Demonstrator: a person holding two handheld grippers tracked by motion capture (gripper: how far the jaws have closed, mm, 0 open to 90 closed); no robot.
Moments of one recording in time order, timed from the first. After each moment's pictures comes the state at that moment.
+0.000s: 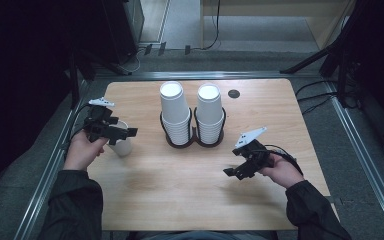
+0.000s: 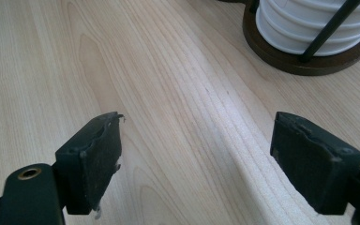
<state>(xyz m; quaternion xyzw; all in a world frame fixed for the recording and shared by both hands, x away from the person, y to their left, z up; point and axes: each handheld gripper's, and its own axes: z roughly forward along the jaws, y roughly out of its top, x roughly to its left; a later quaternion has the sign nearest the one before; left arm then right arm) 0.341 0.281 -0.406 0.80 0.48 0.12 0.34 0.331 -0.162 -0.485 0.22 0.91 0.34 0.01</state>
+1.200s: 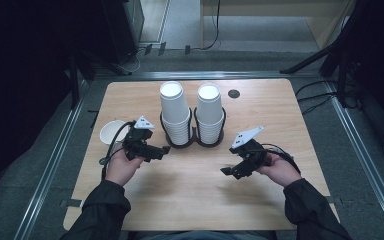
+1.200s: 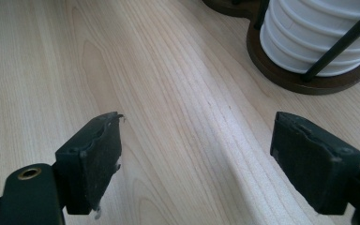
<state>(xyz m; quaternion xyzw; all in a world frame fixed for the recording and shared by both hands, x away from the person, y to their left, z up) 0.323 0.190 -0.458 0.83 0.42 0.13 0.33 0.331 -0.153 -0.482 0.20 0.92 0.35 0.02</state>
